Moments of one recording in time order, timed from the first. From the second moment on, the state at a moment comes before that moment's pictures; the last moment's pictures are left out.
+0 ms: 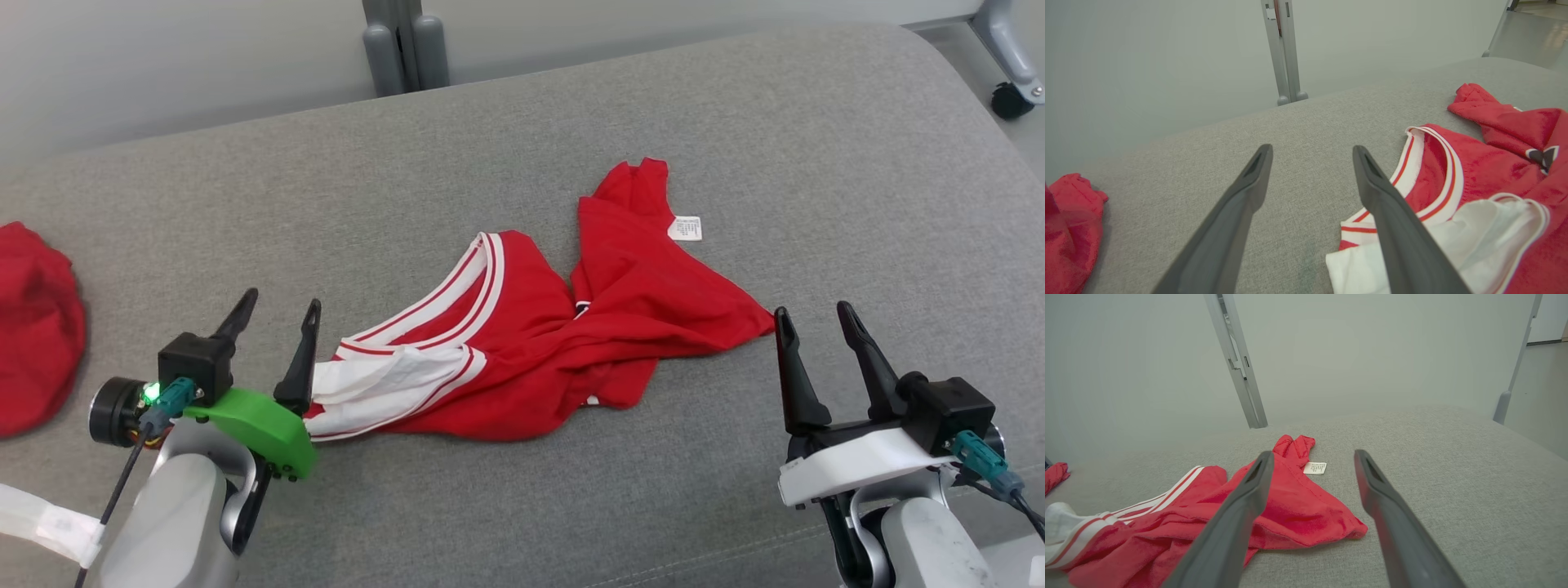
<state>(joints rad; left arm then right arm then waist) -0.43 0.27 -0.31 0.59 -0.32 -0.13 -0.26 -0.11 -0.08 0.06 0.16 0.23 0.13 -0.26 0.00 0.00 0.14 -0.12</state>
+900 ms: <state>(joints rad) -0.50 0.28 -0.53 0.80 -0.50 -0.13 -0.26 -0.10 -0.08 0.04 0.15 0.22 0.13 -0.26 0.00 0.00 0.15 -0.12</state>
